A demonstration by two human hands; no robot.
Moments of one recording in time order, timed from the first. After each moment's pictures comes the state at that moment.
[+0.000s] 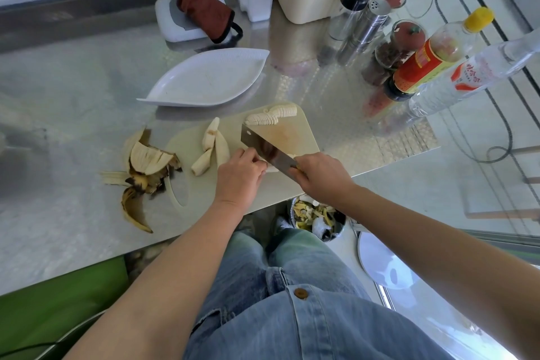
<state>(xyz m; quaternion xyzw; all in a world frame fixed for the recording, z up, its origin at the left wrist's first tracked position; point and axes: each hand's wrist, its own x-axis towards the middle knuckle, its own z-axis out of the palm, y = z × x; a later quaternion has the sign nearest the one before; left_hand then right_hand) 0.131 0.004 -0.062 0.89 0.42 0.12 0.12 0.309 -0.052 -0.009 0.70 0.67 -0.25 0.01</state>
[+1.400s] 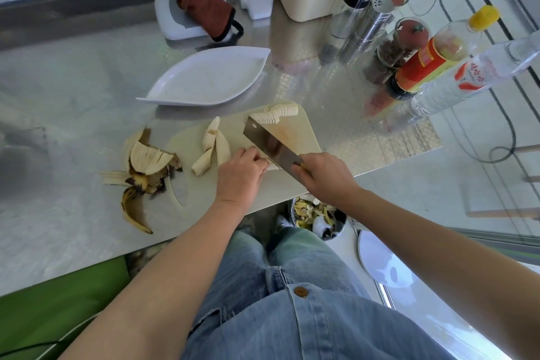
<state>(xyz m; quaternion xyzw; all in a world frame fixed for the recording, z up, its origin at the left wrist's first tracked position) 0.132 0.005 -0.062 0.89 0.43 0.12 0.12 0.312 -0.055 -0.012 0.72 0.65 -0.26 -0.04</state>
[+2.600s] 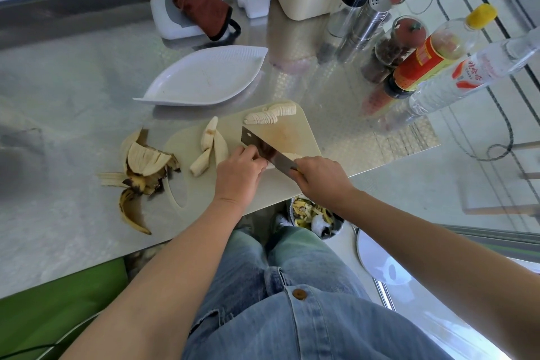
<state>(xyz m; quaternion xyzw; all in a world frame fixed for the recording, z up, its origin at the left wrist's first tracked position) 0.133 0.009 -0.061 0.89 0.42 0.11 0.12 0.309 -0.056 -0.022 0.71 0.67 -0.24 0.01</state>
